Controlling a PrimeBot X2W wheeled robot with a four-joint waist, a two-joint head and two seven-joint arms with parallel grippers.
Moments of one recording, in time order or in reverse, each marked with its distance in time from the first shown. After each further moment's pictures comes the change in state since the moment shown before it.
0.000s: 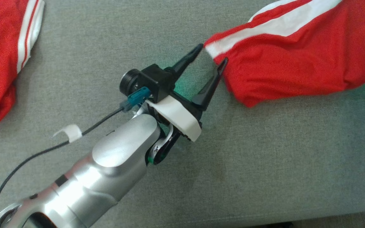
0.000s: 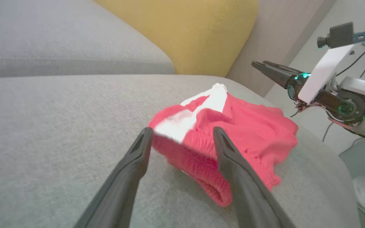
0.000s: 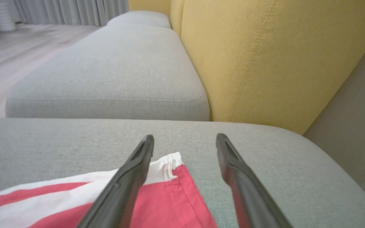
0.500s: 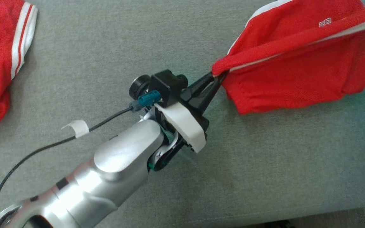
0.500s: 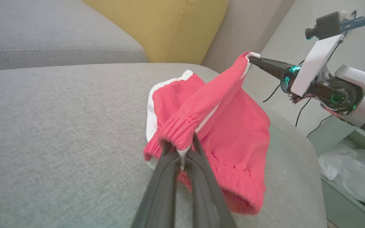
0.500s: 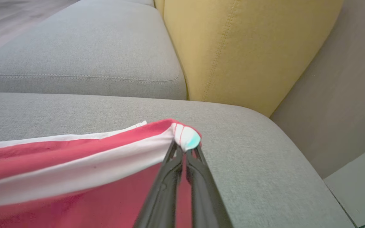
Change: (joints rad) left arm 0.015 0.013 -0.038 -0.049 0.002 -0.032 0.075; right arm 0.179 -0.001 -0.111 -0.216 -0.042 0.000 0.161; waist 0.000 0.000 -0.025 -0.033
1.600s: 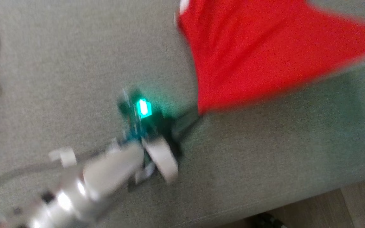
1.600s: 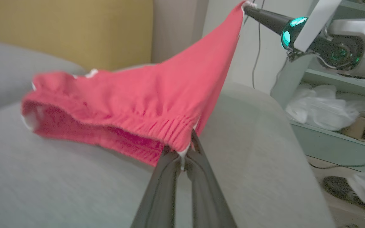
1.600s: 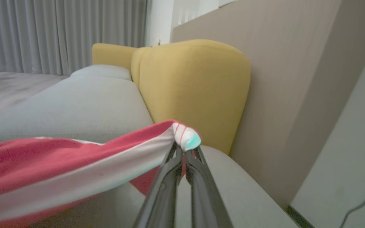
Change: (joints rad) left arm 0.013 0.110 -0.126 0.090 0.198 -0.132 -0.190; right arm 0.280 0.155 -0.098 -0.241 -0.024 0.000 -0.348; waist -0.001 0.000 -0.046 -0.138
